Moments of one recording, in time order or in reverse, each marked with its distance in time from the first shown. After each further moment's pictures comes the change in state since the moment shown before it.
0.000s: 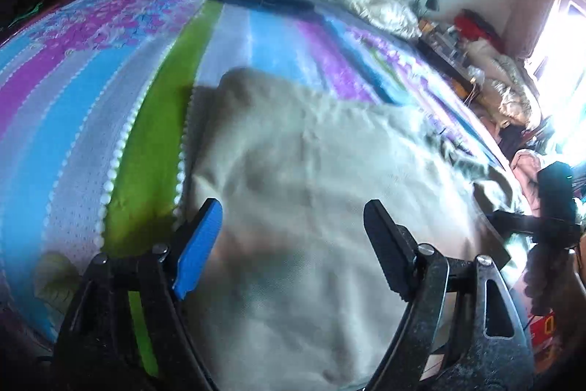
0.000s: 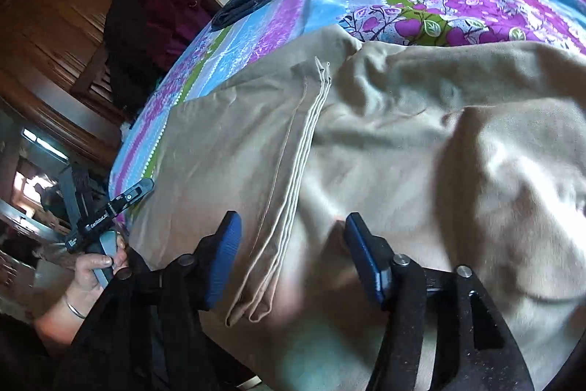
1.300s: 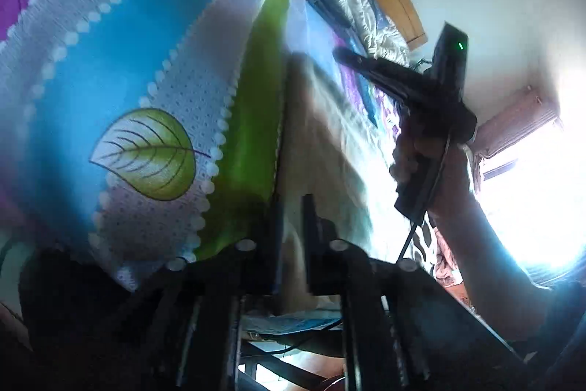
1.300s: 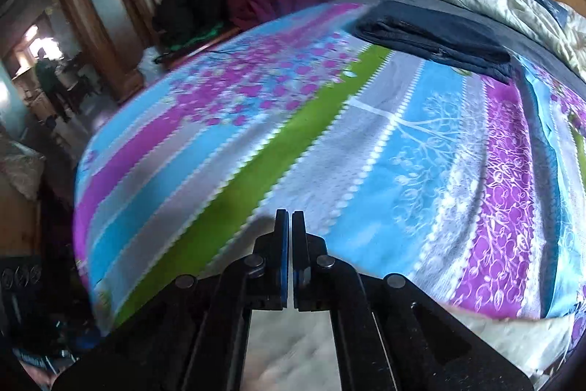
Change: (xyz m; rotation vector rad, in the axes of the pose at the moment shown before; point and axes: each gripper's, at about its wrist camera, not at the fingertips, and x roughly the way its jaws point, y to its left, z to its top) left arm -0.053 0.099 -0.050 -0.465 -0.039 -0.347; right arm 0.216 0.225 0.136 -0.560 0.028 -0.005
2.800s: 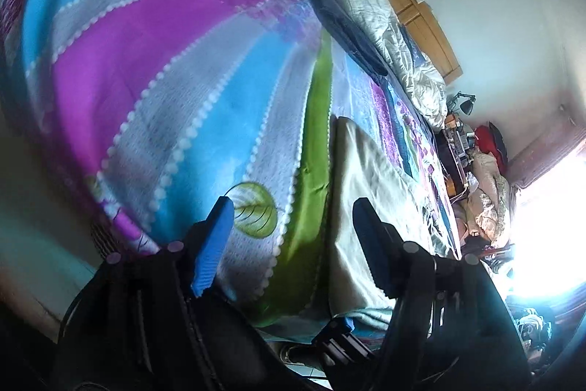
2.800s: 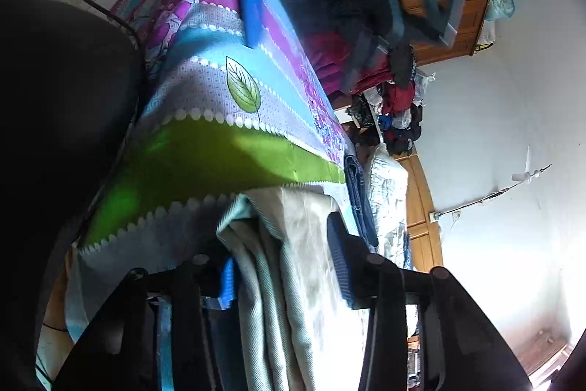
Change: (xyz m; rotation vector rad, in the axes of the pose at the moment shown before) left arm -0.061 -0.009 0.012 0.007 -0.126 0.213; right arm 0.000 0.227 -0.227 -1.076 -0.161 -0.779
